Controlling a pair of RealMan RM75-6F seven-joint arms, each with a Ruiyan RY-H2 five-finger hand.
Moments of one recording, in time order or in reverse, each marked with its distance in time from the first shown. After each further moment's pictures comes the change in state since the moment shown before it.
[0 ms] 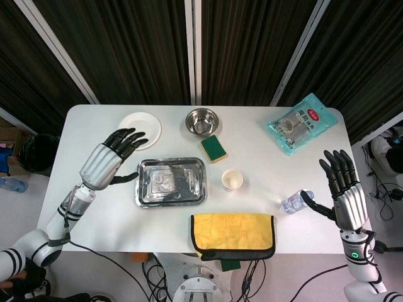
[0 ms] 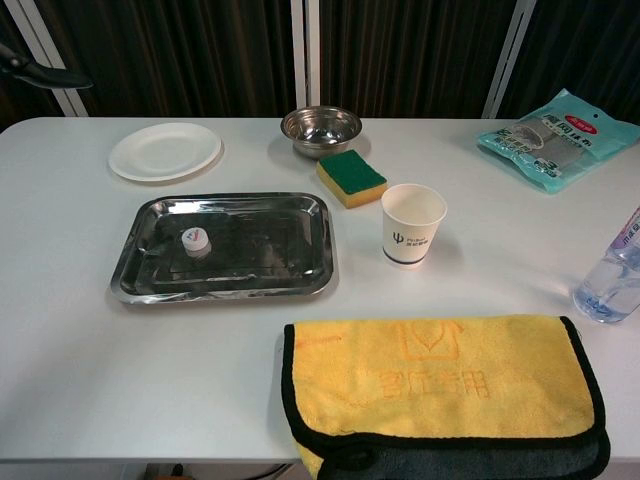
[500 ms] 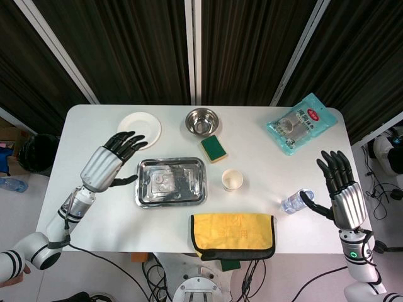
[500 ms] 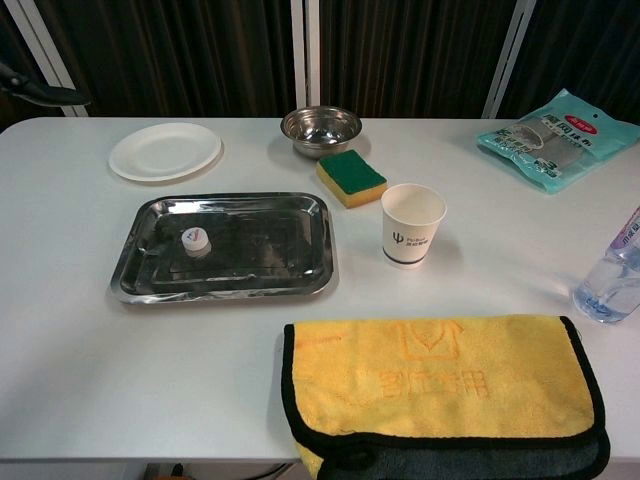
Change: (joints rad) left arm 0.004 0.008 0.042 -0.014 -0.026 0.009 0.033; right arm -0.007 0.001 -0.028 0.018 0.041 -0.013 0.013
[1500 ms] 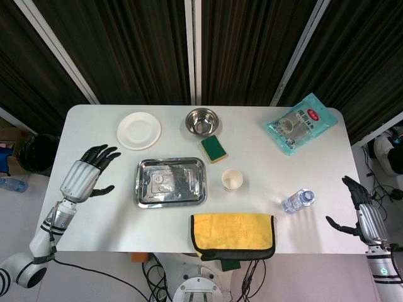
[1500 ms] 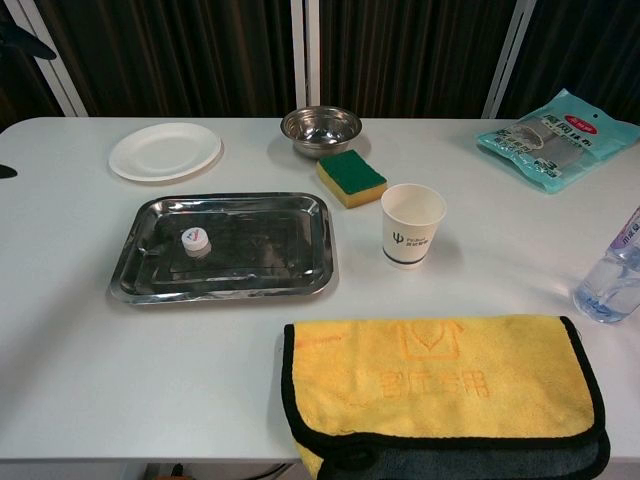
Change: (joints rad) left arm 0.112 -0.031 0.094 0.117 -0.082 0.022 -0.018; right arm -0.142 0.143 -0.153 -0.023 0.236 -0.348 0.367
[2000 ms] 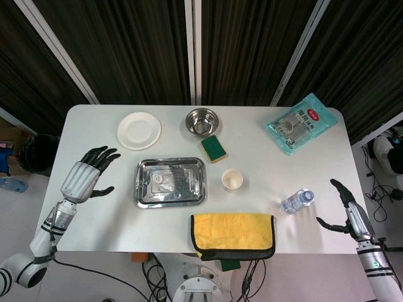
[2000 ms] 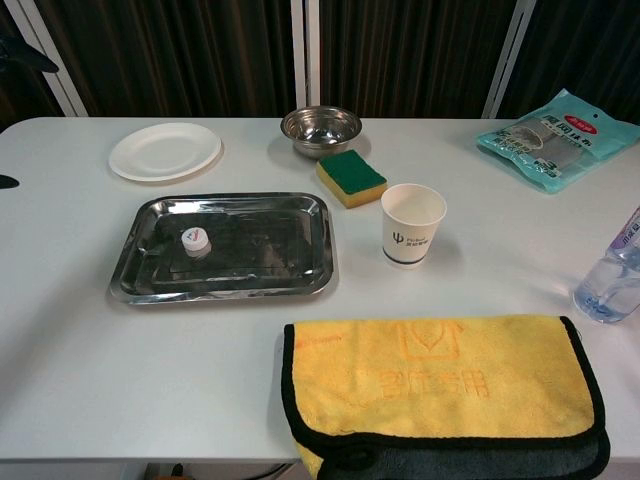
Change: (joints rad) left arm 0.000 -0.020 0.009 0.037 0.002 -0.009 -0.025; right arm 0.039 -0.013 -0.006 0.004 0.024 -0.153 0.150
